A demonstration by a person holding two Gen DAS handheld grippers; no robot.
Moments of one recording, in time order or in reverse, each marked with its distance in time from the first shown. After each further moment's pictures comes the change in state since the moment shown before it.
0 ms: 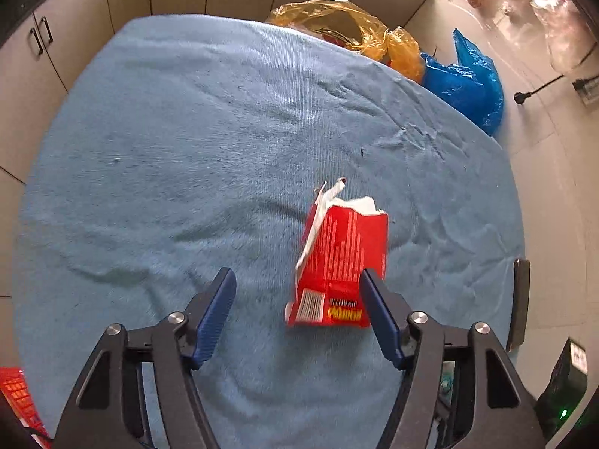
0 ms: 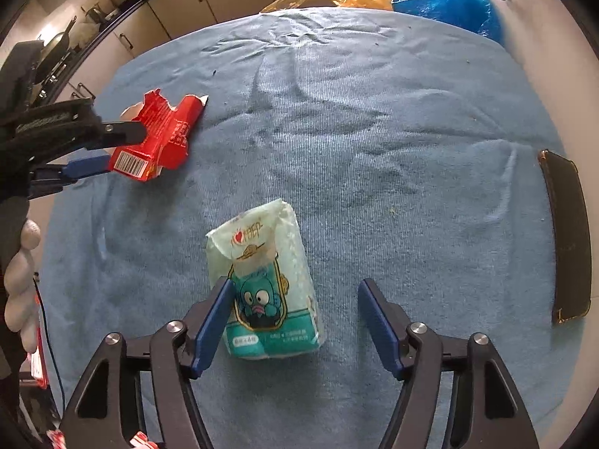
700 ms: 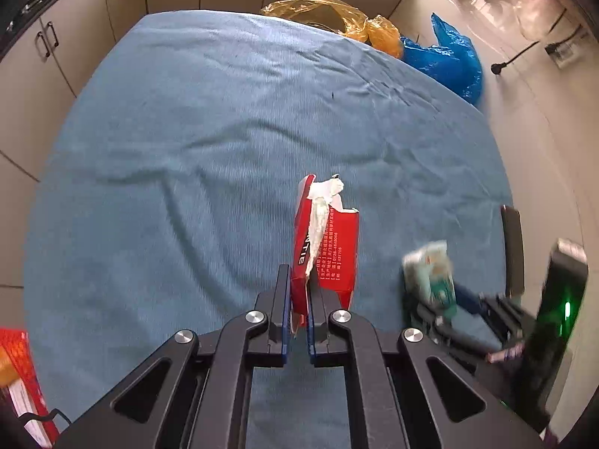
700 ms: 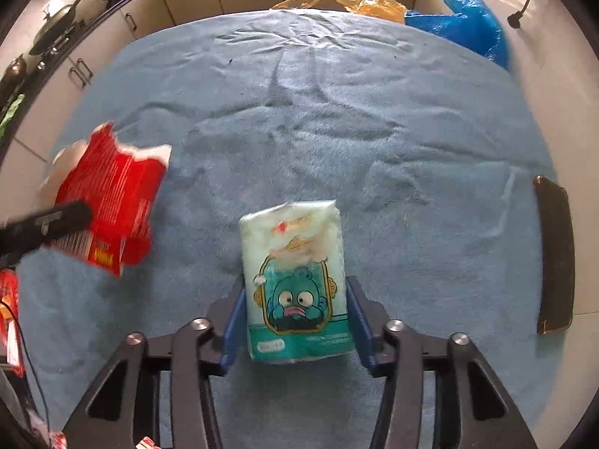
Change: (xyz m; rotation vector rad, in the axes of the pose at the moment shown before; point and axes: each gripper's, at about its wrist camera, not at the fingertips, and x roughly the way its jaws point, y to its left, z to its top) left arm -0.048 -0.007 -0.084 0.054 -0.010 0.015; right arm 0.008 0.031 0.009 -0.090 0.006 -0.068
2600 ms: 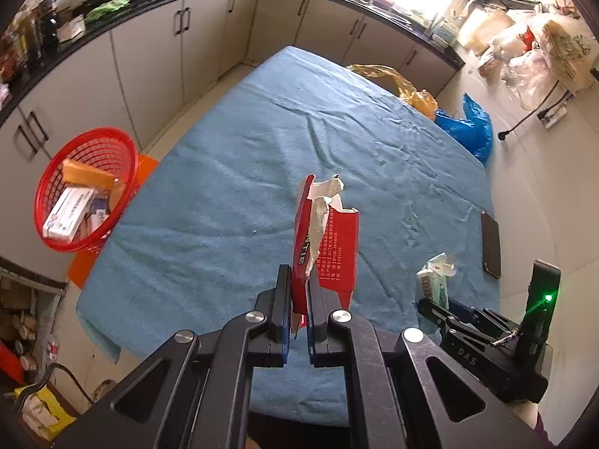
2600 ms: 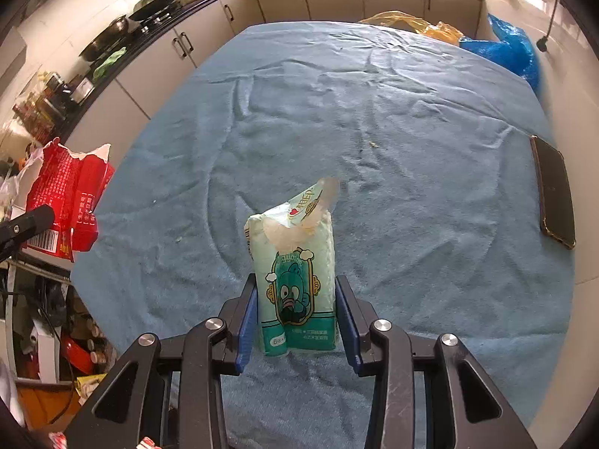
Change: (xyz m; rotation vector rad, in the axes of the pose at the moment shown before) left arm -0.163 0.019 -0.212 -0.287 -0.256 0.119; right arm -0.104 0.017 -0.157 -0.203 -0.063 0.208
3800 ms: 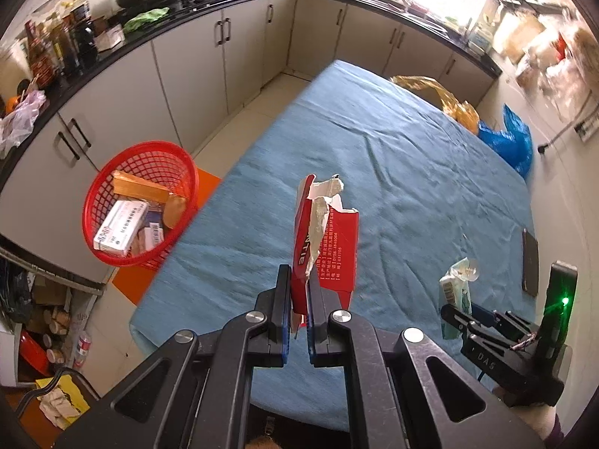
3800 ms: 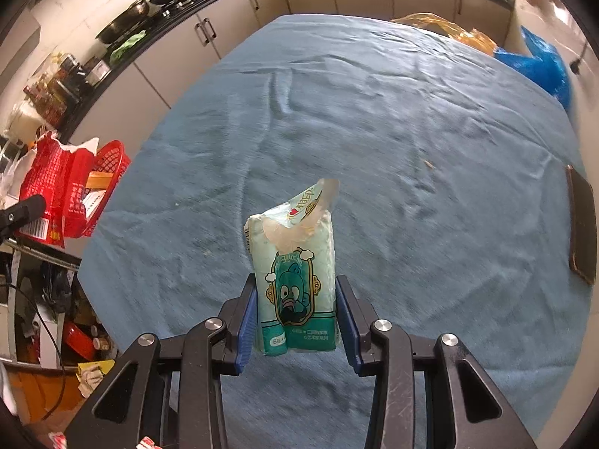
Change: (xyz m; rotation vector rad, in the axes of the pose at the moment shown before) left arm -0.011 0.039 0.023 -0.022 -0.035 0.157; right arm 0.029 0.041 0.024 -0.058 0.033 0.038
